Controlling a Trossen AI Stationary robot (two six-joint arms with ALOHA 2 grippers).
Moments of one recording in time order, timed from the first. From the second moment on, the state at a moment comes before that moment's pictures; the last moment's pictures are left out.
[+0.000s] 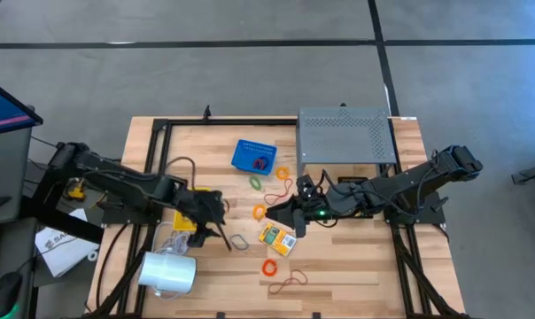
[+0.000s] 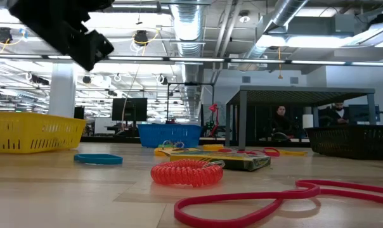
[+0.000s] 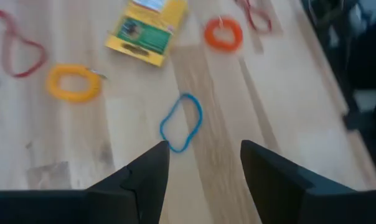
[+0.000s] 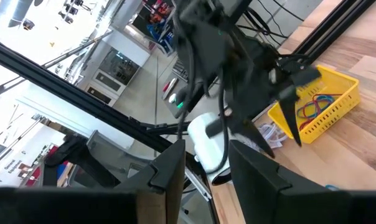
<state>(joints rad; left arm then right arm) -0.26 1.18 0.77 -0.49 0.10 -0.10 0.36 1.46 1.21 0.08 0.32 0.96</state>
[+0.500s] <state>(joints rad) -0.33 1.52 0.77 -0.33 0.12 0.07 0.36 1.46 1.21 0.08 0.32 0.97</state>
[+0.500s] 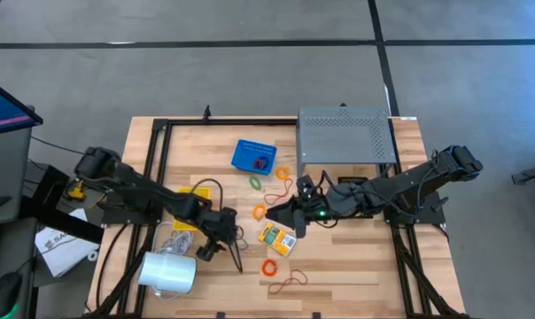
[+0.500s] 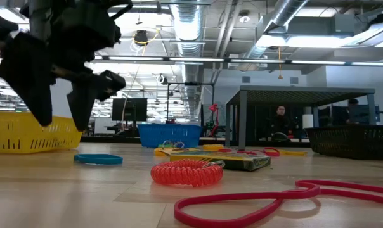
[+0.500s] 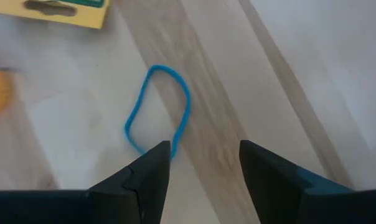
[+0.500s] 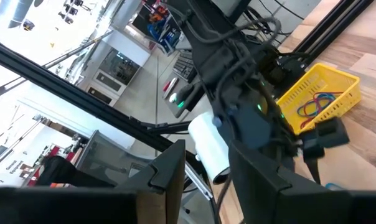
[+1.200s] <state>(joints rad) -0.36 1.71 0.78 -0.18 0.03 0.08 0.41 1.46 1.21 0.08 0.35 0.97</state>
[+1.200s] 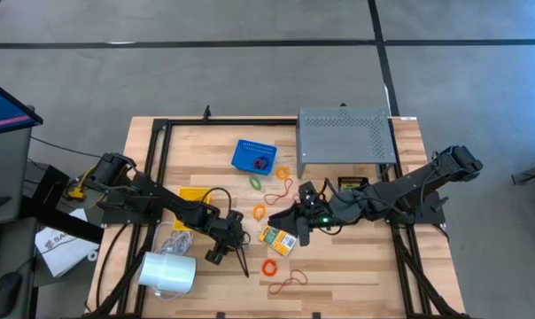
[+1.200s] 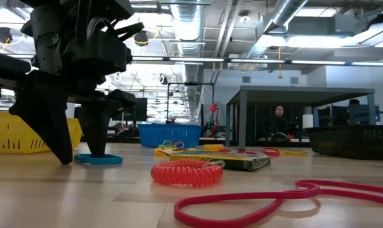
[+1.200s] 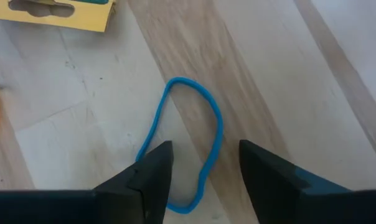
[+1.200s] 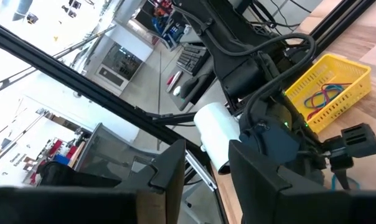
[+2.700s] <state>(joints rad) -0.19 1.05 0.77 -0.56 -0.12 -0.33 0.38 1.46 1.21 0.08 0.37 0.98</state>
